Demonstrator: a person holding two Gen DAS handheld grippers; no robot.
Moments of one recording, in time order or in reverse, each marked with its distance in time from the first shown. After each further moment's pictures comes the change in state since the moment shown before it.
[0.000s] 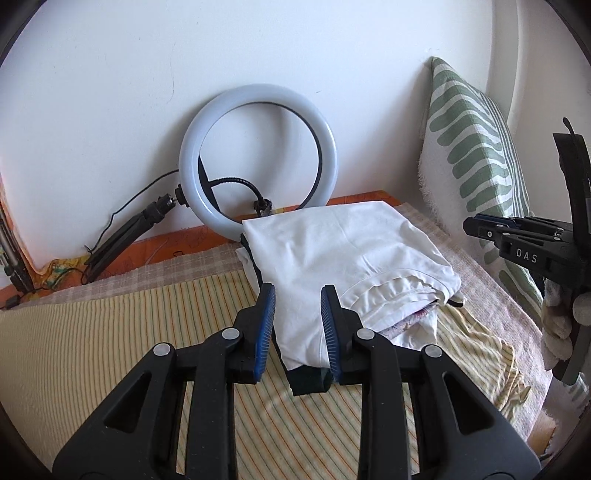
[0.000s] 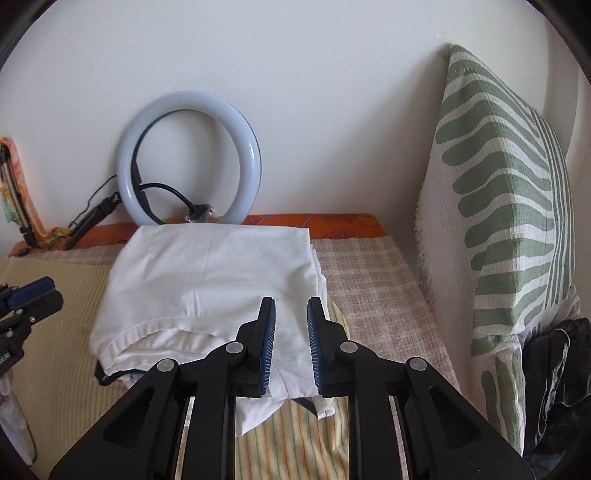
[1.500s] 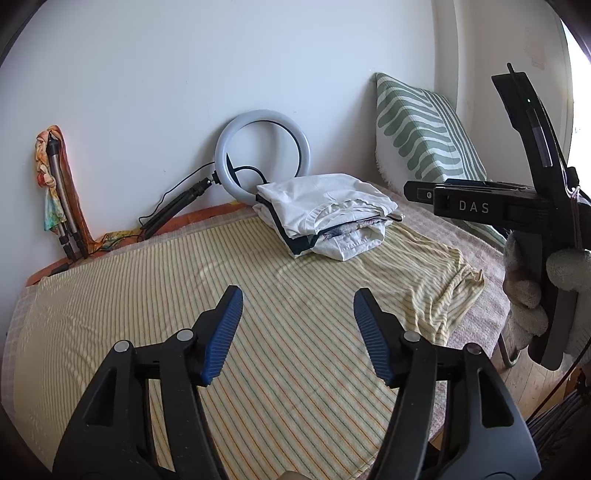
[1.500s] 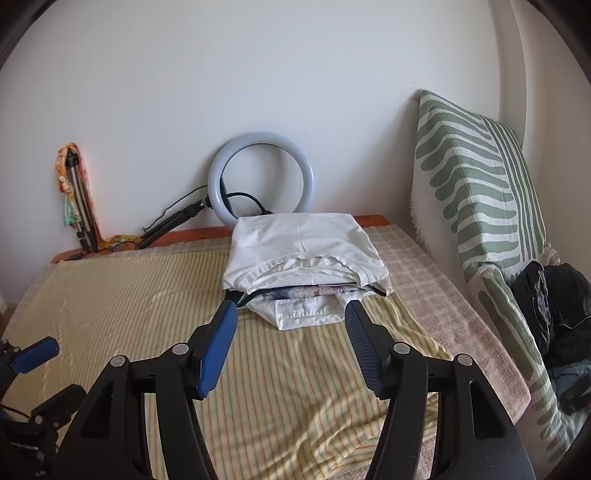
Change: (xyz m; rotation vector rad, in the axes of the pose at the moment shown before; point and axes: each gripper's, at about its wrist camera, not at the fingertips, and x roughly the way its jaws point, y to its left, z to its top) left arm -0.188 0.004 -0.150 0.100 -0.104 -0.011; right arm -0.151 0.114 -0.109 0.093 -0.161 -0.009
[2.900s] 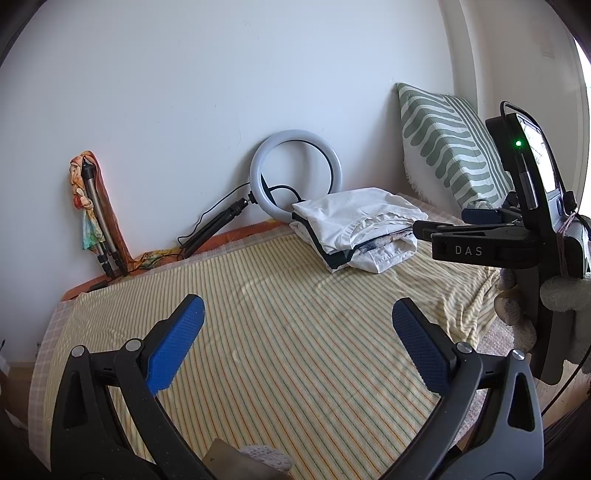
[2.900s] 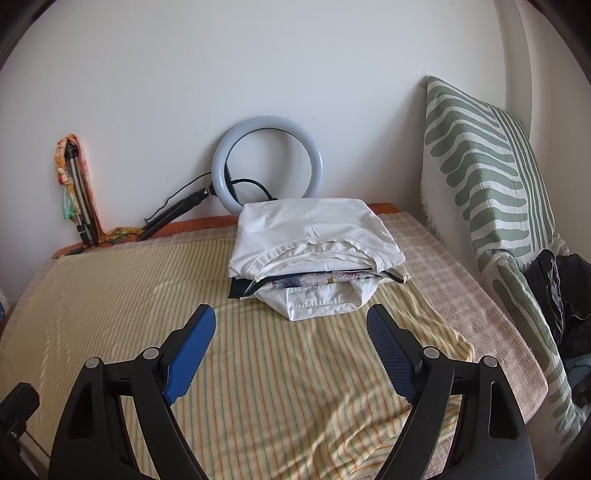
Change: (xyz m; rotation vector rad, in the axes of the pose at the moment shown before) left arm -0.020 0.008 0.005 0.033 -0.060 0.138; right arm 0.018 0.008 -0.015 0.014 0.027 0.014
